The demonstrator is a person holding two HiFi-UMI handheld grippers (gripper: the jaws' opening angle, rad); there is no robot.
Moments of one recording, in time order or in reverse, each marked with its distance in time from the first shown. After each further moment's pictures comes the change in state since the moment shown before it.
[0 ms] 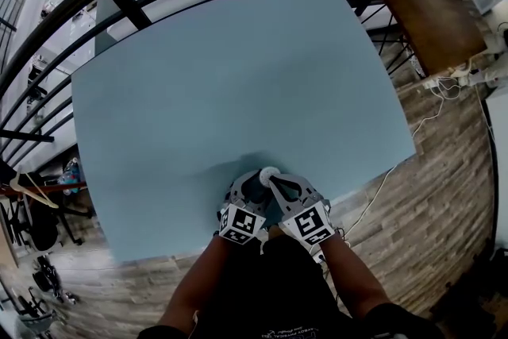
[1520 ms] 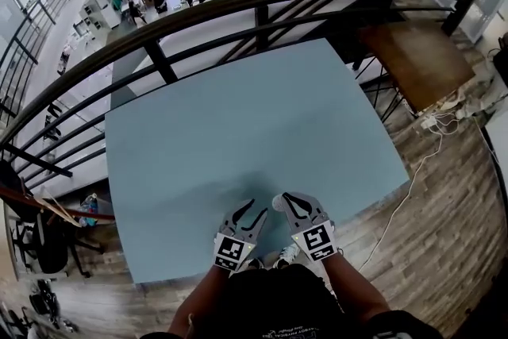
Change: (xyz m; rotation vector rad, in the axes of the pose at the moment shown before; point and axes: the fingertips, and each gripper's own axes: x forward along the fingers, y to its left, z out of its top) left arm -0.096 0.031 0.079 -0.065 -0.207 0.112; right arm -0.041 -0.018 0.075 0.009 -0.171 -0.186
